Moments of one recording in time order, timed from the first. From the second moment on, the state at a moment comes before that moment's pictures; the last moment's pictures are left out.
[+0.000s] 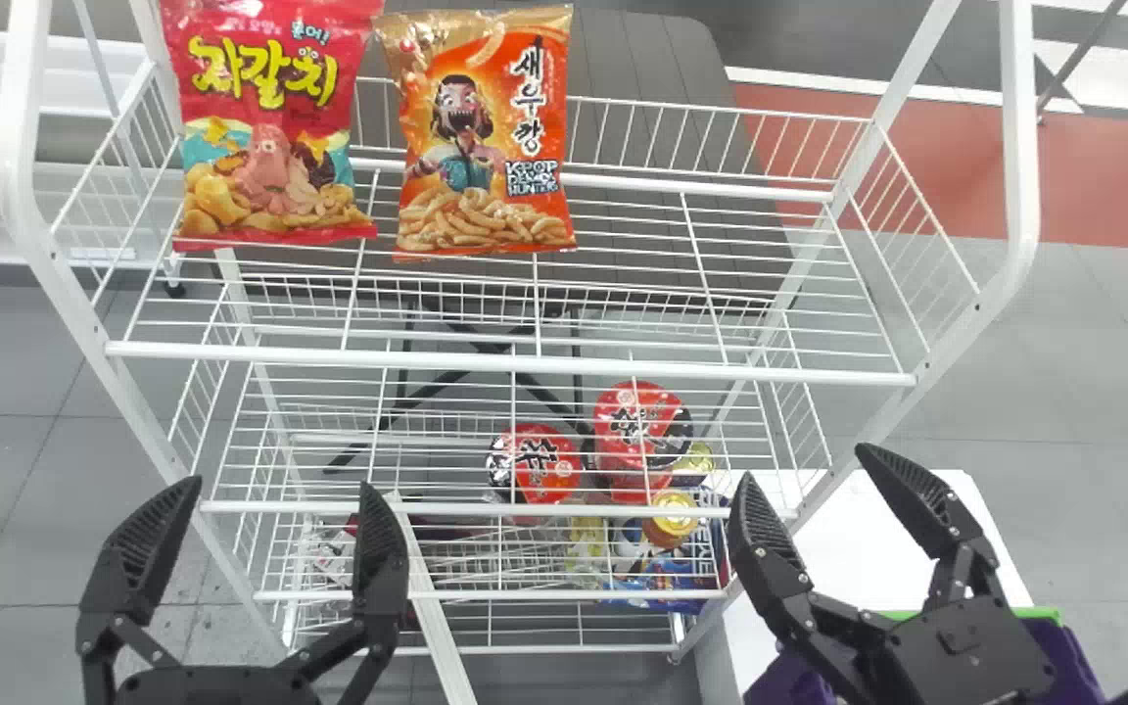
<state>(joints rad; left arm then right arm) 0.87 0.22 -0.38 -2.24 -0.18 -0.20 0.40 0.98 -0.32 -0.01 -2.33 -0.23 -0.20 0.06</state>
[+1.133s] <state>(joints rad) 0.87 0.22 -0.38 -2.24 -0.17 -0.20 0.40 0.98 -0.32 -0.01 -2.33 -0.23 -0.23 0.06</state>
